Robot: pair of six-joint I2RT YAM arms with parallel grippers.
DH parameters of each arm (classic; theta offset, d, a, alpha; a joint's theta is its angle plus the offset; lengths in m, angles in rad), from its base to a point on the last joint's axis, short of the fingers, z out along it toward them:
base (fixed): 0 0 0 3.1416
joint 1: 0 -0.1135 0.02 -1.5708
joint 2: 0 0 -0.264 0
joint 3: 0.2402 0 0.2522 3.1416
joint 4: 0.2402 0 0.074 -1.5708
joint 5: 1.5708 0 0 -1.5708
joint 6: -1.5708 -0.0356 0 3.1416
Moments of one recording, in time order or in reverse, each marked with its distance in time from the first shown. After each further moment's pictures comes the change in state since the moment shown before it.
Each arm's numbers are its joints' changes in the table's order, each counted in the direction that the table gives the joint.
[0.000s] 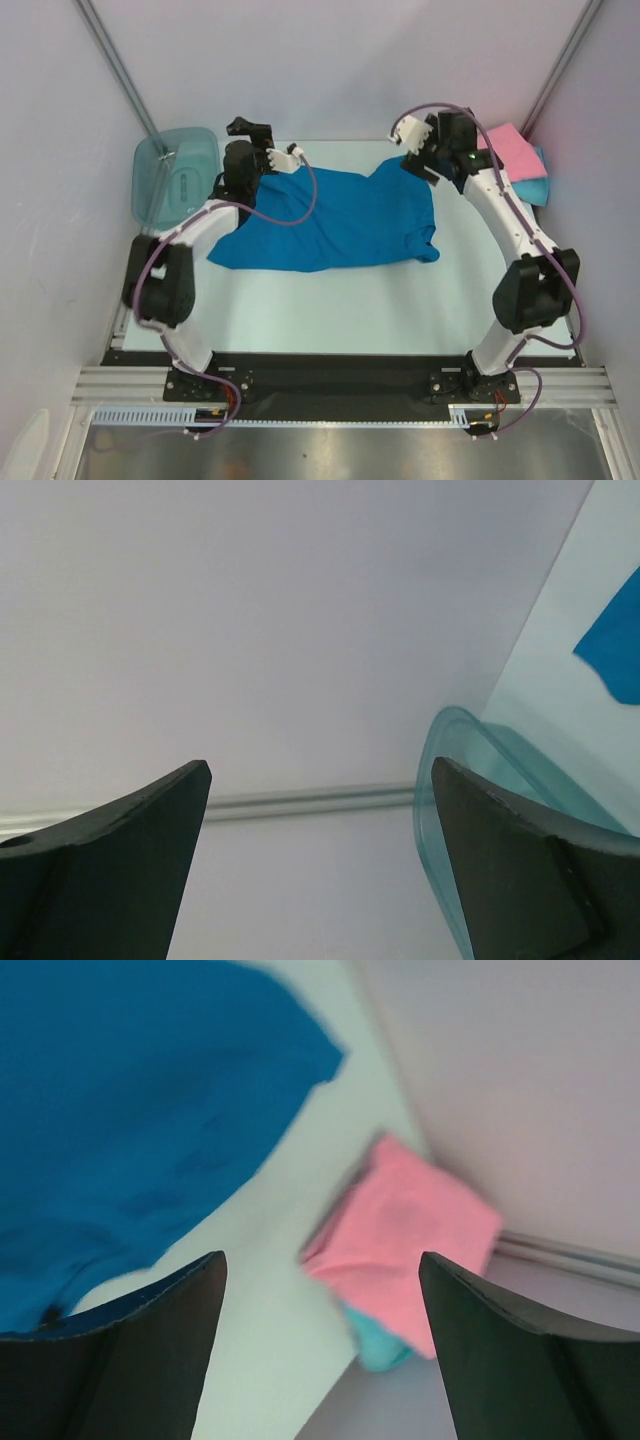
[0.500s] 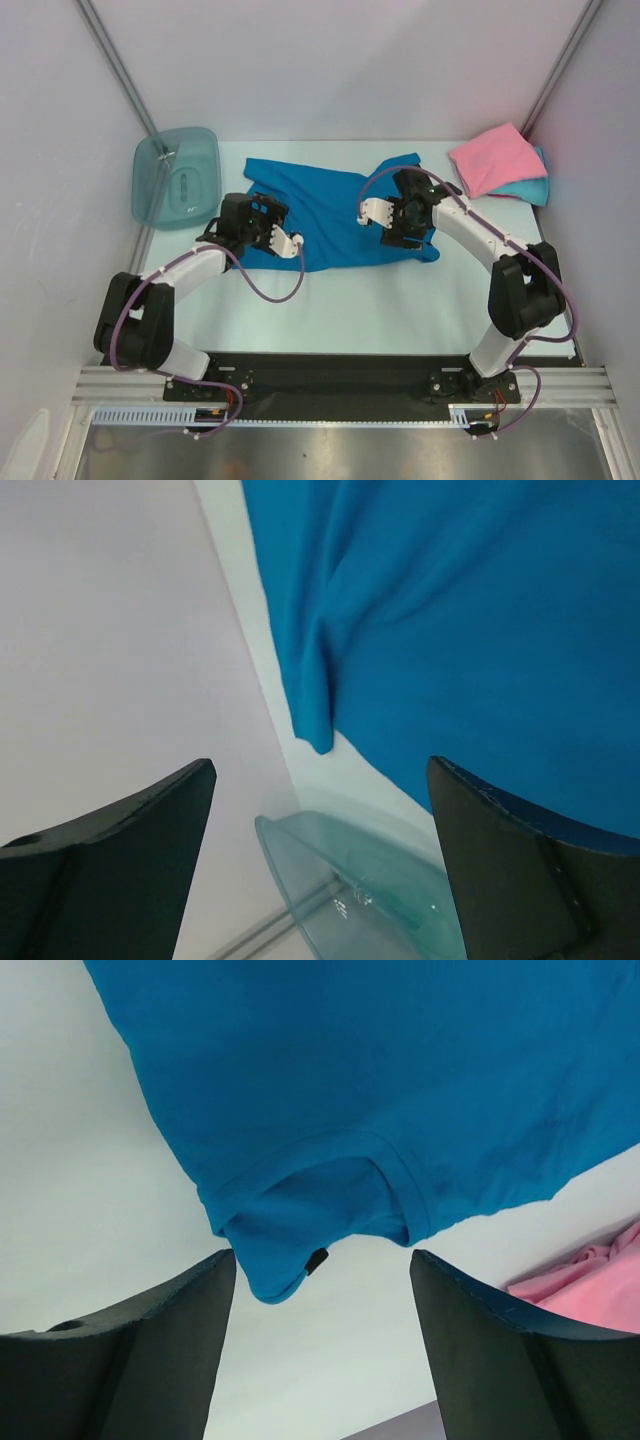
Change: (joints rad) left arm 0.021 0.339 -0.454 0.348 0.475 -0.179; right arm -0.173 0.045 -0.338 0.296 -0.073 0.122
